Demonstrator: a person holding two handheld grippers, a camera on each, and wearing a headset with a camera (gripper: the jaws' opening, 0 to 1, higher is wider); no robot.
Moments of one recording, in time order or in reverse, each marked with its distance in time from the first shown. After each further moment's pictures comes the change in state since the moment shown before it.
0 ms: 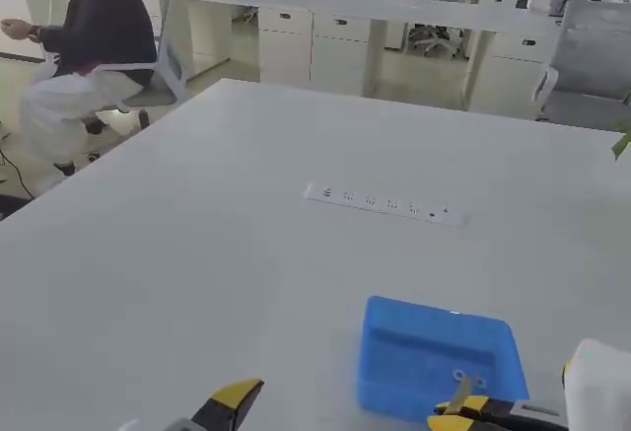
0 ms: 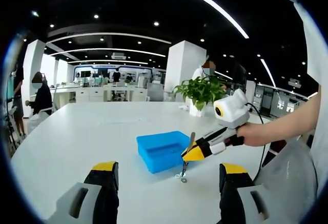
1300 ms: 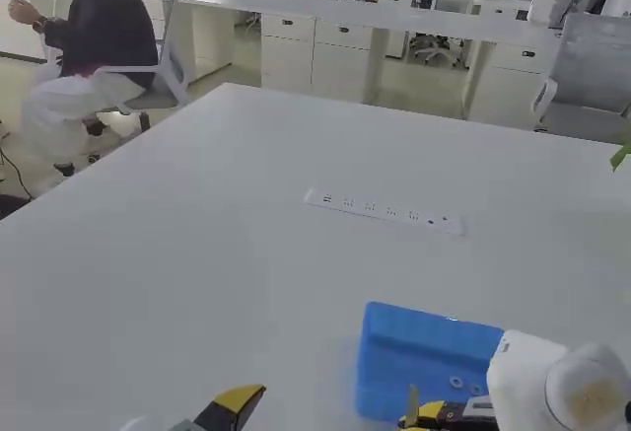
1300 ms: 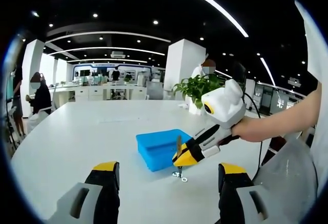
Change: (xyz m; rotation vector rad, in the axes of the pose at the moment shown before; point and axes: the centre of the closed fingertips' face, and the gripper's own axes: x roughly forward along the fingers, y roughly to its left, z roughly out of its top) left arm 0.001 0.000 -0.004 0.001 0.019 -0.002; right arm 0.026 0.024 0.005 -0.161 0.150 0.013
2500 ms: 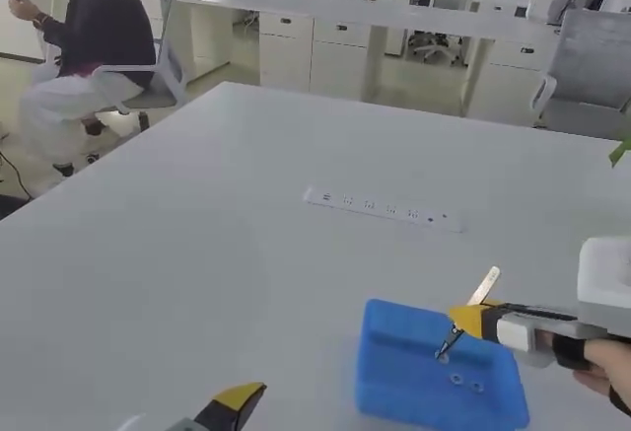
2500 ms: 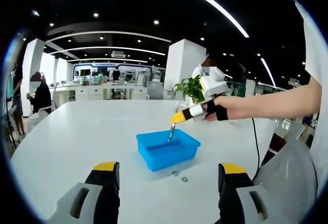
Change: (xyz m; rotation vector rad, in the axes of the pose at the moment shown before) left arm 0.000 0.000 -0.001 -0.005 0.002 0.001; right arm -0.035 -0.110 0.047 0.391 -0.223 -0.127
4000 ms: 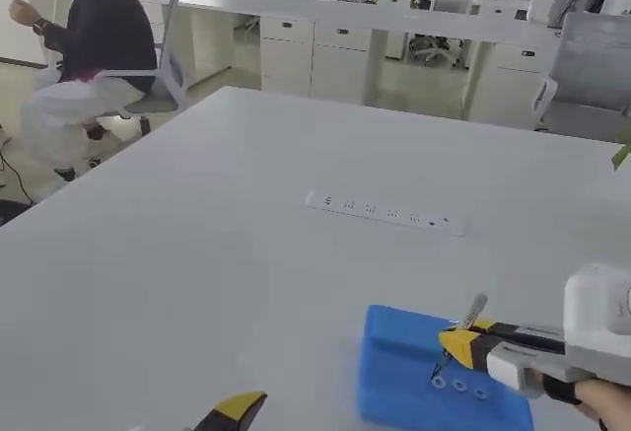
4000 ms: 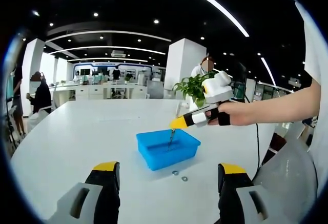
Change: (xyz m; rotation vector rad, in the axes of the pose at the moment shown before) left arm 0.000 0.000 -0.001 0.001 0.006 0.002; right arm -0.009 0.023 -0.010 -0.172 -0.040 0.034
